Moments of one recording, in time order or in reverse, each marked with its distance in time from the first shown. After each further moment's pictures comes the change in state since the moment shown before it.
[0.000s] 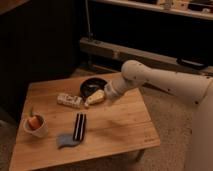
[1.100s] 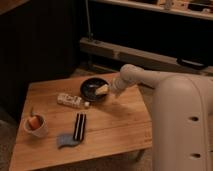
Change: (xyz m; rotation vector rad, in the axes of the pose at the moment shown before) arm -0.096 -0.094 0.048 0.184 -0.110 0.097
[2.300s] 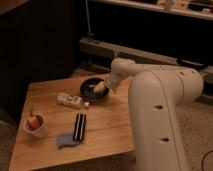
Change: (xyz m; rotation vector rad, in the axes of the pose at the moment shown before) arm -0.018 0.004 0.026 0.095 0.072 -0.039
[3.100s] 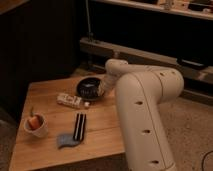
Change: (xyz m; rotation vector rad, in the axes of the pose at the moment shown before) arm 0.007 0.006 0.035 0.034 0.127 0.048
